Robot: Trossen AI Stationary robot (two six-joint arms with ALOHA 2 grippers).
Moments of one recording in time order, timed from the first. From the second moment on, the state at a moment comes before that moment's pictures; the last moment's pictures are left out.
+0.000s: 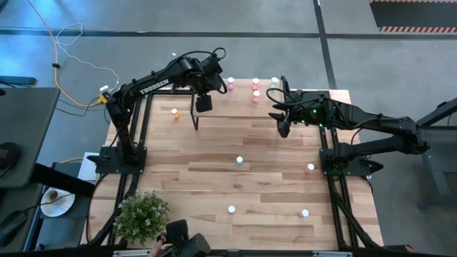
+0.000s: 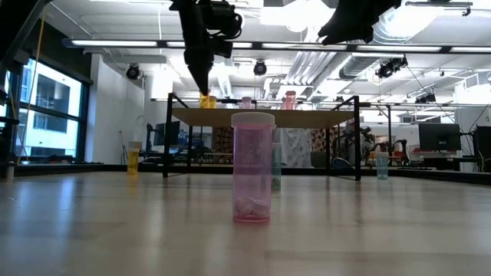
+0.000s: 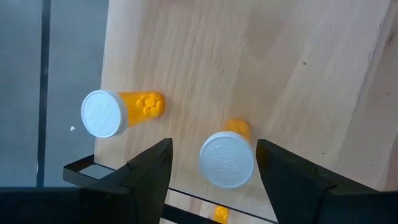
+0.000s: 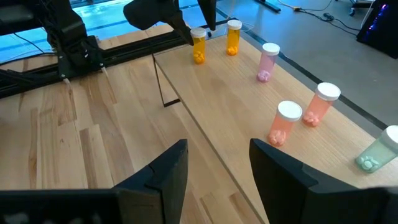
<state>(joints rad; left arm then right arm) 0.67 1.86 1.87 -1.26 -0.17 0.42 -0.23 0.99 0.99 -0.47 0.21 0.13</state>
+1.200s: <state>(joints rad) 0.65 1.86 1.87 -1.27 -0.18 0.48 -0.23 0.99 0.99 -0.48 0.21 0.13</state>
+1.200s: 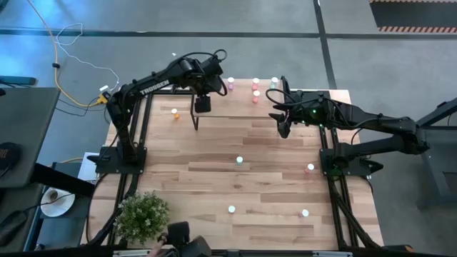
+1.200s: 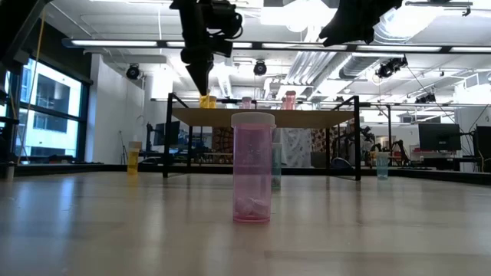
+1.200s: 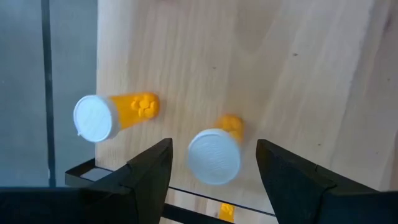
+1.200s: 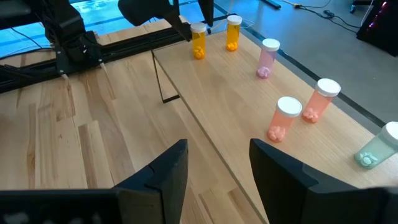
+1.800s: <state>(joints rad) 0.62 1.86 2.00 -1.30 -0.19 0.48 -0.23 0.99 0.99 -0.48 0.21 0.13</state>
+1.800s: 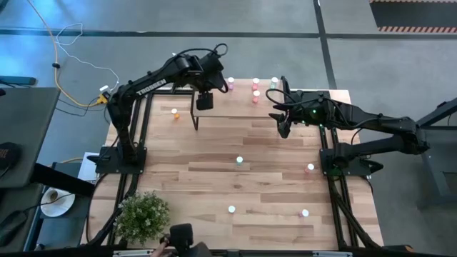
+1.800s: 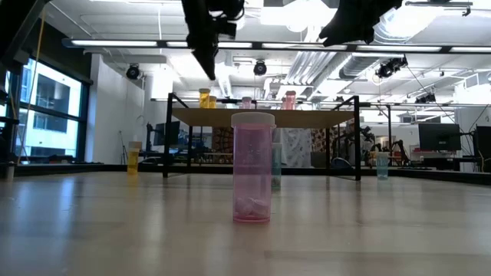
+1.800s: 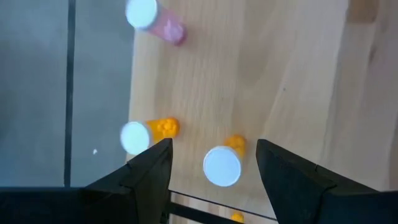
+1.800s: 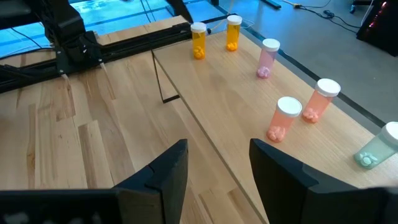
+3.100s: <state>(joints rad) 0.35 1.45 1.49 -0.94 0.15 0.18 -0.23 0.92 0.99 -0.59 0.22 0.21</state>
